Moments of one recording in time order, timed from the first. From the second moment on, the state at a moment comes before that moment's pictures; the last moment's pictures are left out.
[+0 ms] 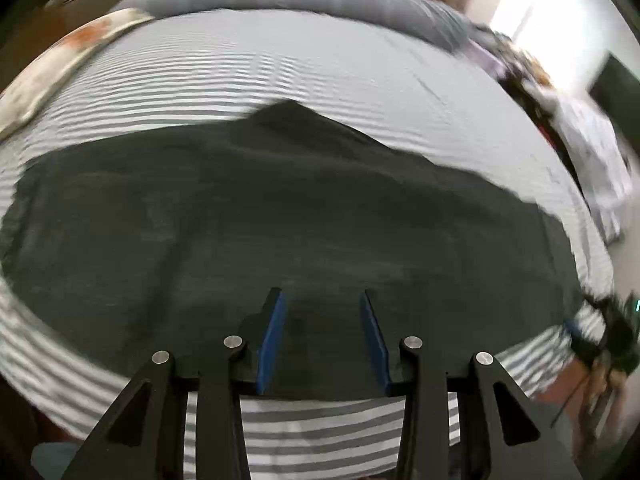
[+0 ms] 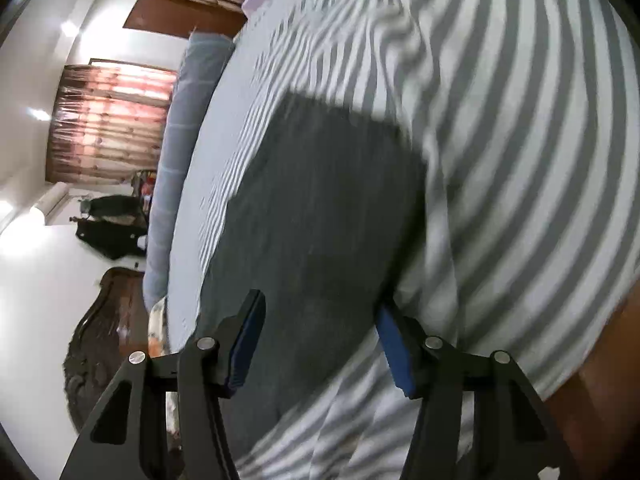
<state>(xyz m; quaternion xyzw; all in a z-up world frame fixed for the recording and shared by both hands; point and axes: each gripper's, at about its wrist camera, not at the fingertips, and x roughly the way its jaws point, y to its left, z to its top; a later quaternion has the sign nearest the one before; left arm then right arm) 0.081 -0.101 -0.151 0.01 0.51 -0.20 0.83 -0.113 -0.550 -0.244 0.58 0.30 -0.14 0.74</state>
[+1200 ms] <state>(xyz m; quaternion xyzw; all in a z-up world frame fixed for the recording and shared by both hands) 0.093 -0.168 -0.162 -0.01 0.51 -0.25 0.82 -0.021 -0.514 -0.136 0.52 0.30 0.00 0.80</state>
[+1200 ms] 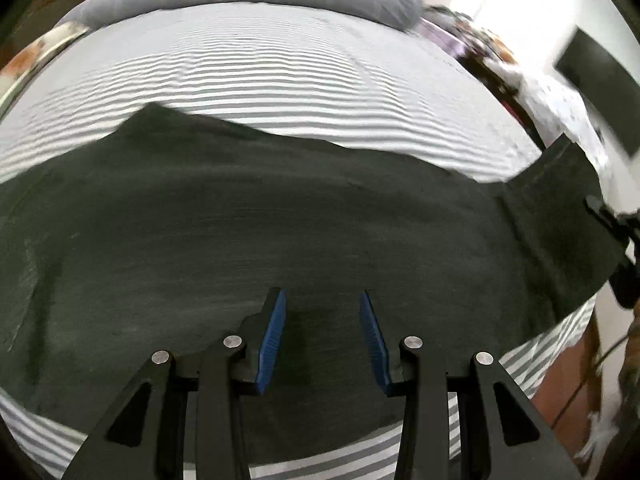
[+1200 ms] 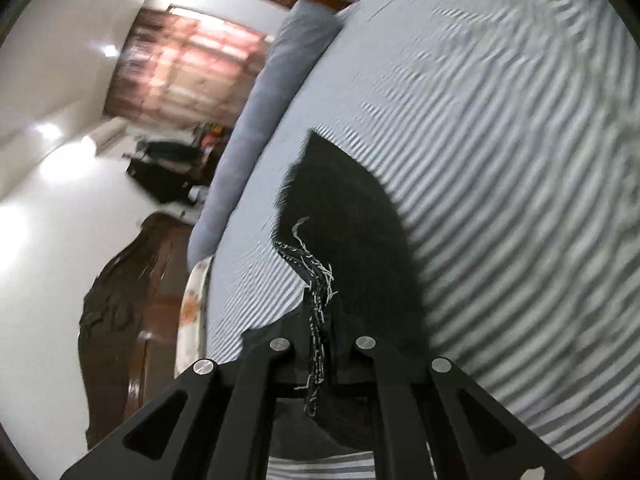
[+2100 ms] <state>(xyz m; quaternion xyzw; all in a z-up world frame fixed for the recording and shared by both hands) 0.126 -0.008 -0.134 -0.11 0.48 -0.17 0.85 0.094 -0.274 -0.203 0.39 0.50 0.14 0.76</state>
